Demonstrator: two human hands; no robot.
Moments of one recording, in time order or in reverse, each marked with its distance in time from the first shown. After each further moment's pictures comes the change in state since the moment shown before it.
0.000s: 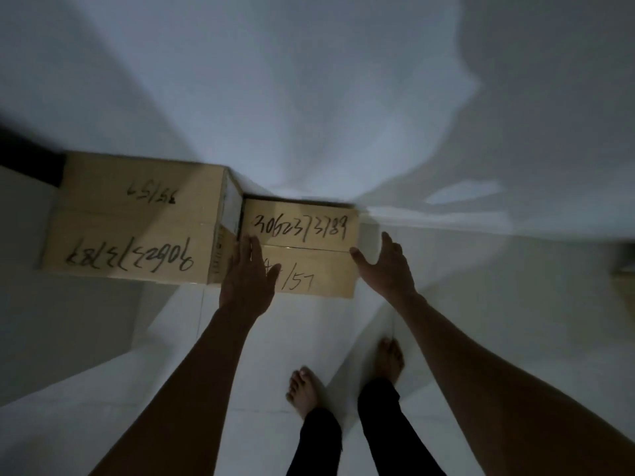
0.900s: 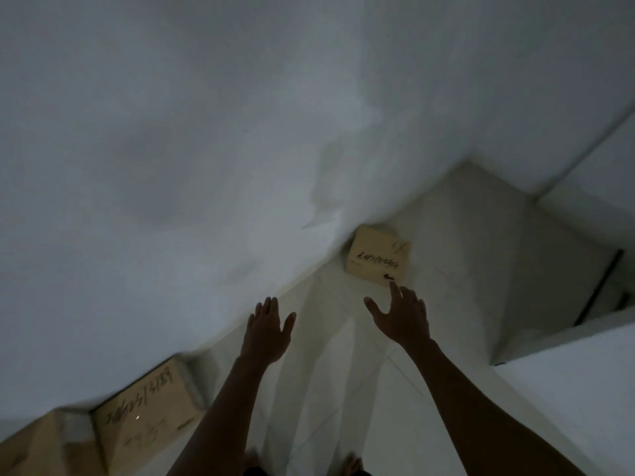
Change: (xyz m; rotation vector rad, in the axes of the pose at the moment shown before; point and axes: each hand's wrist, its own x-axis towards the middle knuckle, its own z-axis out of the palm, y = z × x) left_hand -0.406 0.569 -0.055 0.279 -0.225 0.705; right_hand -0.448 0.372 -0.508 0.092 0.542 0.343
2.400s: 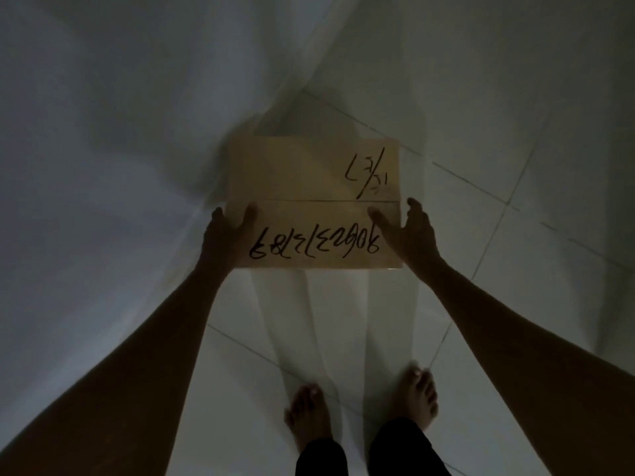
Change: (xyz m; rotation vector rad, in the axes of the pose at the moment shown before) left_hand 0.811 0.097 0.497 -0.226 -0.235 -0.266; right_hand 0.720 0.349 0.369 0.620 -0.058 0.599
